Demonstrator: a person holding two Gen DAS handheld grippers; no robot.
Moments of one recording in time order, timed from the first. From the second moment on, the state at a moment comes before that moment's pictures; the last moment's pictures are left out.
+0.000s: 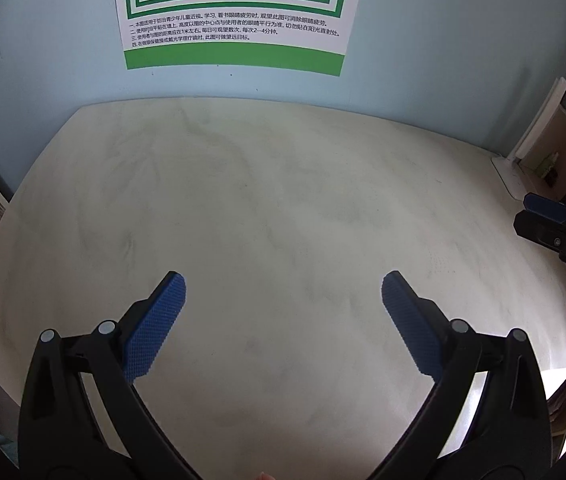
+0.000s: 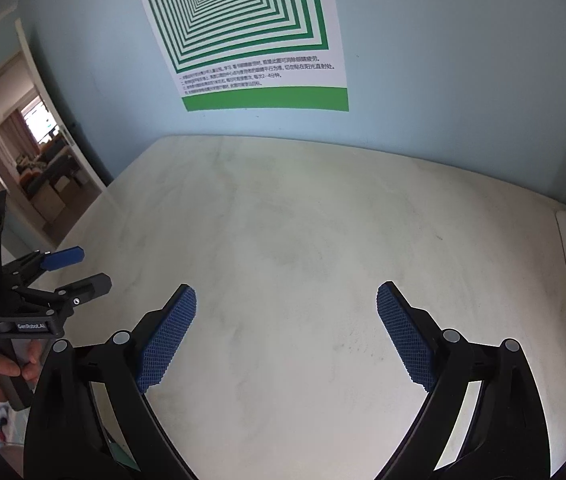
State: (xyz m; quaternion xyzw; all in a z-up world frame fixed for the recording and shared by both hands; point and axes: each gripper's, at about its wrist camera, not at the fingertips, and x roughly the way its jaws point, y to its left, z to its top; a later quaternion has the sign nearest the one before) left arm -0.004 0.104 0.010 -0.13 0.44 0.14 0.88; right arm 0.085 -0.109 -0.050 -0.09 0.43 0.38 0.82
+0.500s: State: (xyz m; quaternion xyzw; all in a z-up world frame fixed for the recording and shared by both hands) left arm 0.006 0.096 -0.004 -0.11 0.42 0.19 0.88; right arm 0.072 -0.125 -0.068 -0.08 0.43 0.32 0.84
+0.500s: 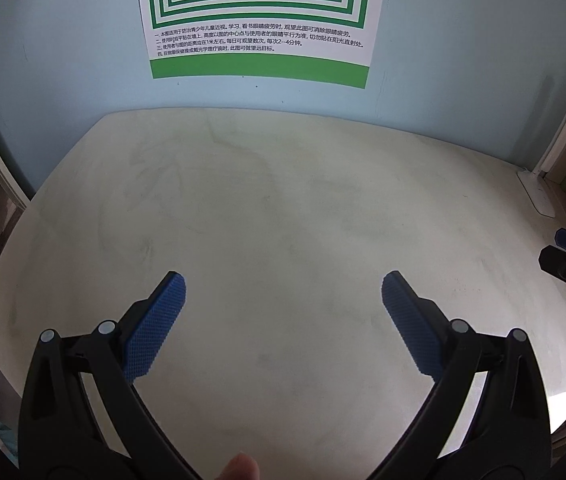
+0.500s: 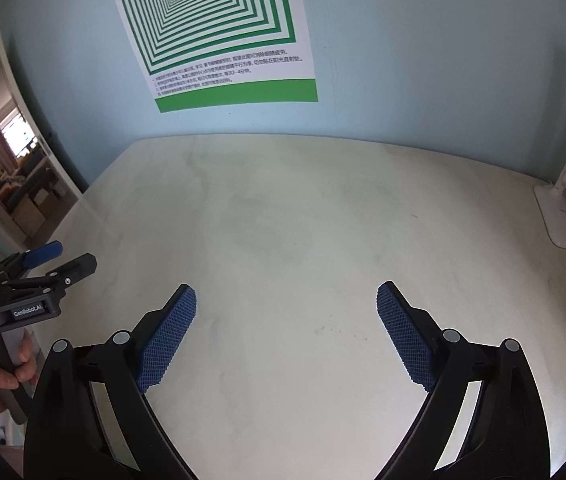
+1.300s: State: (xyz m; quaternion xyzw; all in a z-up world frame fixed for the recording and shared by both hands) left arm 0.026 0.072 -0.022 -0.07 0.43 0.15 0.89; right arm 0.069 -0.147 -0.090 -0.09 0.42 0.24 0.87
